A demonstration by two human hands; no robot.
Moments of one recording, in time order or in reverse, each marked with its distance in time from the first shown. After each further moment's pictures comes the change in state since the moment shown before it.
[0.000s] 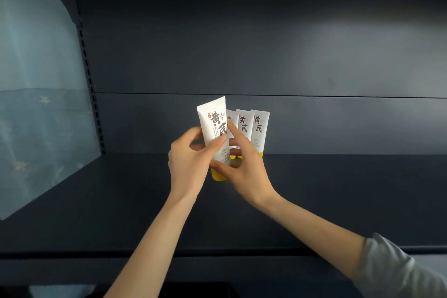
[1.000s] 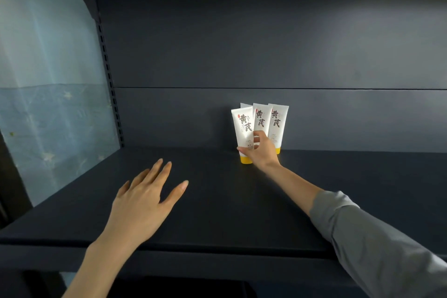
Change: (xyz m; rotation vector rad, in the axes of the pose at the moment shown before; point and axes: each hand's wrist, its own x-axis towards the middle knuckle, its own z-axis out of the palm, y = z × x) left_hand -0.028 -0.031 -0.113 1.354 -0.382 -0.094; right_hand 0.071 0.106 -0.001 -0.288 0.104 0.416
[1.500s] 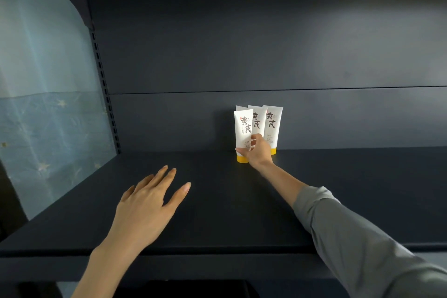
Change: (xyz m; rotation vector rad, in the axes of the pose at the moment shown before) left_hand -0.001 0.004 -0.005 -0.046 -0.003 0.053; right_hand 0.002 -0.002 0.006 0.004 0.042 0.117
